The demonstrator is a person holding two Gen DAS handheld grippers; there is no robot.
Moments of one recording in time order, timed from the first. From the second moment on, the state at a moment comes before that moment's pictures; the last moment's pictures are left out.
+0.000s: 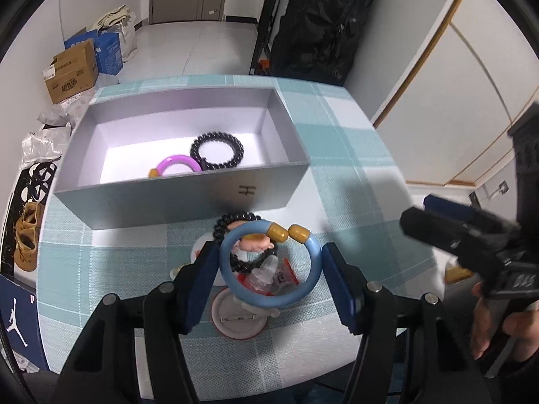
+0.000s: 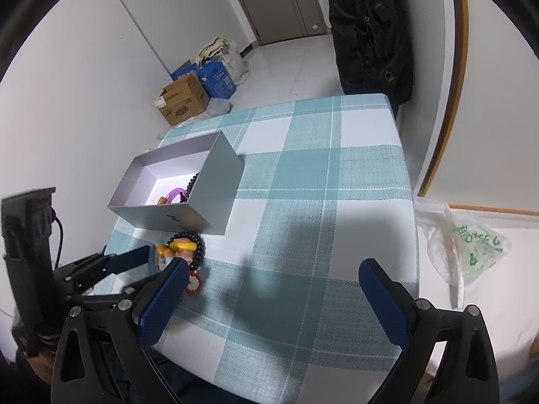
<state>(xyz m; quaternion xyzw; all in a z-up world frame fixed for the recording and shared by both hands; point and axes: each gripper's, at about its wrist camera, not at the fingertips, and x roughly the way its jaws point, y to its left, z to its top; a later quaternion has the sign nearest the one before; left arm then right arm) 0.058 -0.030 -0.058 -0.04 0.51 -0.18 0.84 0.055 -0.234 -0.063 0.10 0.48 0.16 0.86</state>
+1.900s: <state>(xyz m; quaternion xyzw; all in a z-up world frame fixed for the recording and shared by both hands) 0.065 0.049 -0.025 -0.16 0.47 -0.17 0.85 0.040 -0.121 -0.100 -0.10 0.51 0.30 0.80</state>
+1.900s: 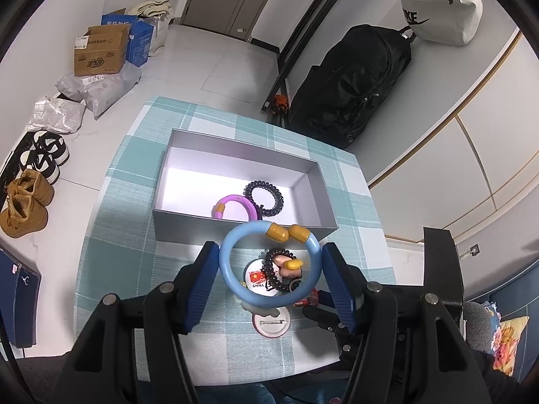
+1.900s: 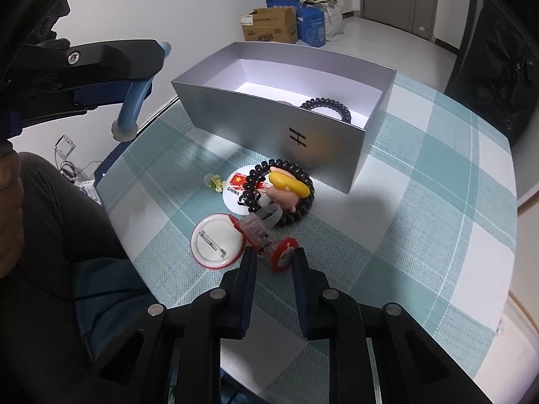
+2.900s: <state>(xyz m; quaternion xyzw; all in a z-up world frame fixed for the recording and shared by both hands) 0.075 0.039 -0.026 -0.17 0.48 -0.18 0.84 0.049 -0.123 -0.095 -0.09 0.51 0.30 0.80</state>
